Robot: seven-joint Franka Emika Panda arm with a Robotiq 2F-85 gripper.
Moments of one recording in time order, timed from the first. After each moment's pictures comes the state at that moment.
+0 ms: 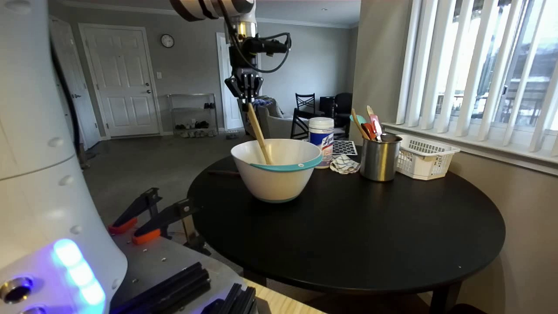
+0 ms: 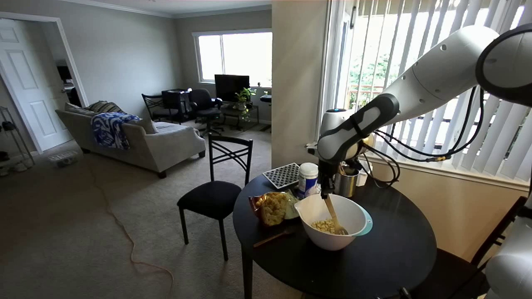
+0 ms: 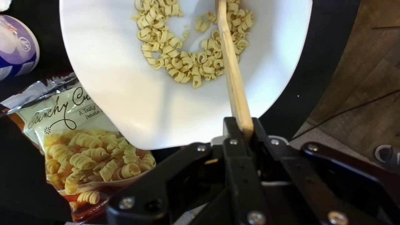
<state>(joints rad) 0.04 0.15 0.16 -2.26 -0.08 2.45 -1.07</state>
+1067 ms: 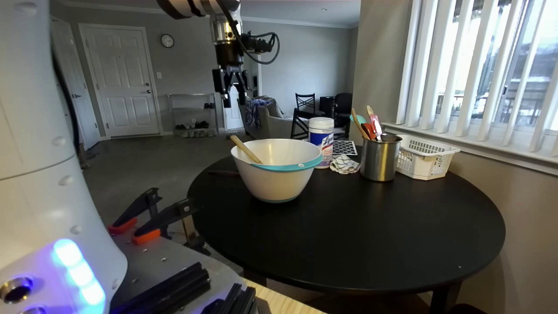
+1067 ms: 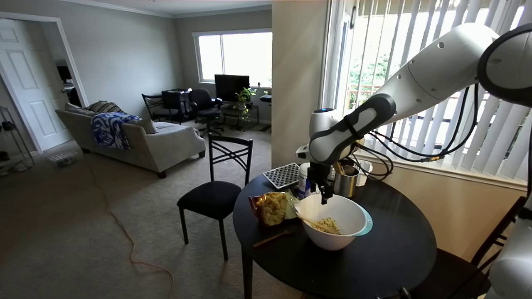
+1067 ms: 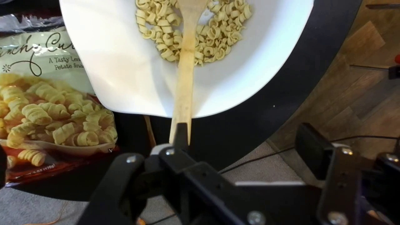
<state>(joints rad) 0.10 0.15 0.18 -2.24 -0.13 2.38 -1.23</state>
